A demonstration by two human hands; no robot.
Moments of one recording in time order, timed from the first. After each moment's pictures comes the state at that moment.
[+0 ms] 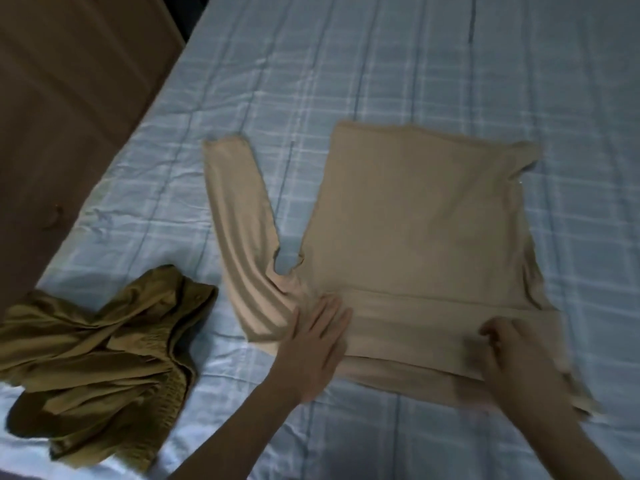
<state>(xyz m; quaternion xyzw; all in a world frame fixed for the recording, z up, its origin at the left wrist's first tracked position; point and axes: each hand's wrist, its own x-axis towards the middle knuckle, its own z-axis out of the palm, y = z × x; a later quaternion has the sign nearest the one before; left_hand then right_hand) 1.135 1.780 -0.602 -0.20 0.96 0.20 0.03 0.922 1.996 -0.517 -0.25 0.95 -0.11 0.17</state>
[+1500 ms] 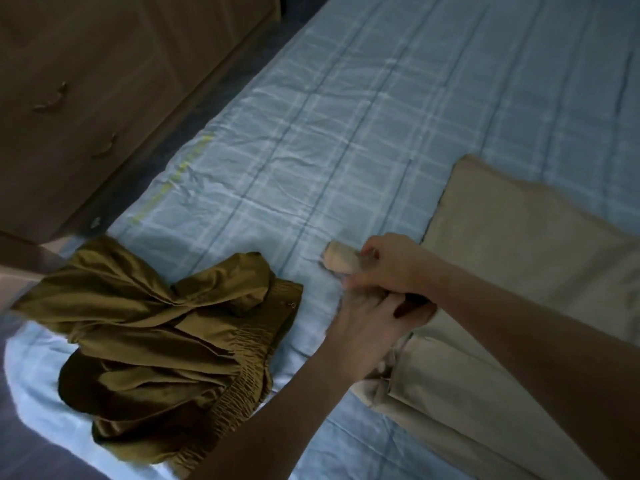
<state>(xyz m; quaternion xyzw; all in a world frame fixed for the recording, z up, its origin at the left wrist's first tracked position) 1.129 1.670 -0.546 -0.17 0.96 0.18 -0.14 0.992 1.628 -0.512 -0.53 0.77 0.07 0.35</state>
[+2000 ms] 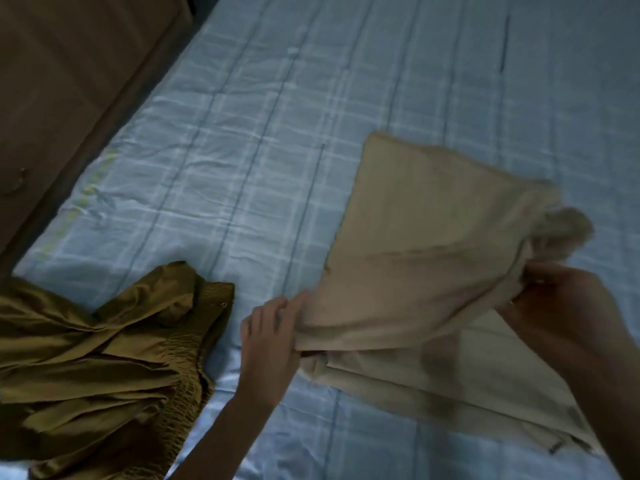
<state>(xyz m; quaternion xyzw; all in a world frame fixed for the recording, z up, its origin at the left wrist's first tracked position) 1.175 1.711 -0.578 -0.38 0.90 0.19 -0.11 0.902 1.844 -0.412 0.09 0.53 -0.73 0.42</state>
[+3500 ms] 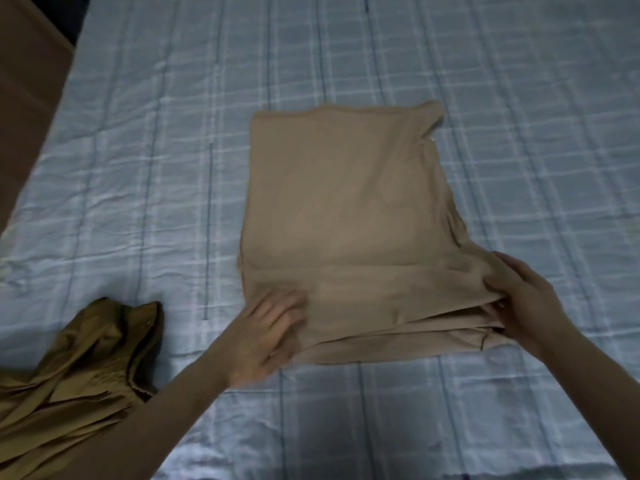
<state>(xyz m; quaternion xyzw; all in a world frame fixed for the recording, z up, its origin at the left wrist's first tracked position) 1.122 1.731 -0.563 0.08 0.98 0.15 0.05 0.864 2.050 -0.506 0.19 0.71 -0.61 0.29</state>
